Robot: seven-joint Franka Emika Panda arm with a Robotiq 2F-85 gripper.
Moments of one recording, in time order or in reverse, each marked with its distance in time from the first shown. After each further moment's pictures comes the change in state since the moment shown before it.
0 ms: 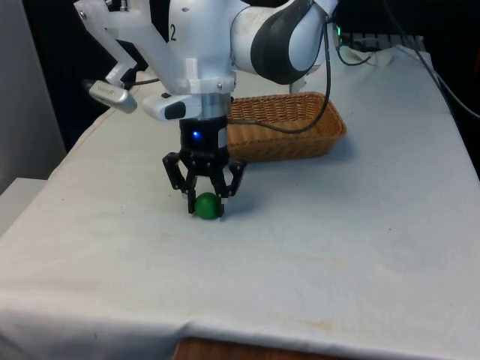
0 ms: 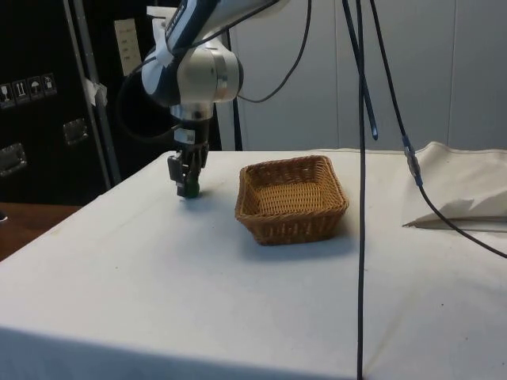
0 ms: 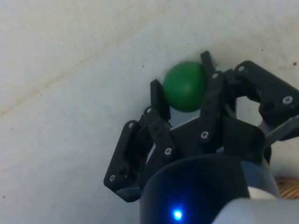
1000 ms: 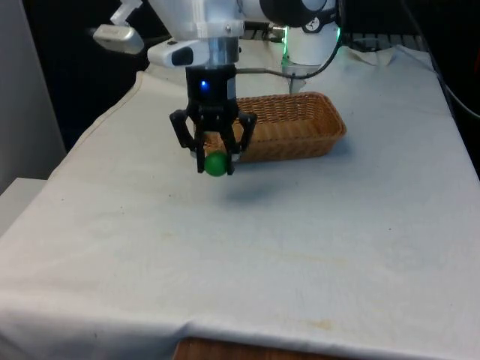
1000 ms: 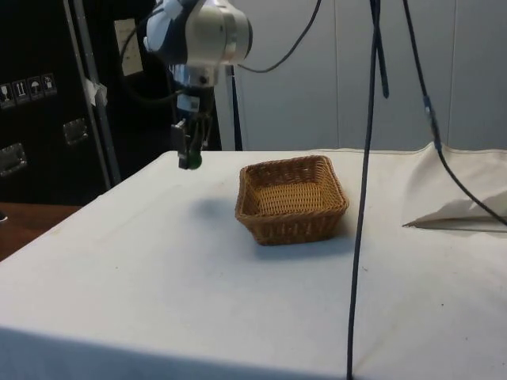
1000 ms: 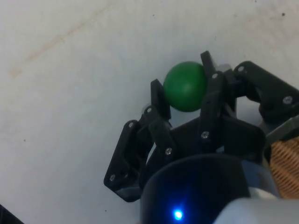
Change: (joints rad) arm 0.068 -0.226 -0.036 -0.176 -0.092 -0.015 0.003
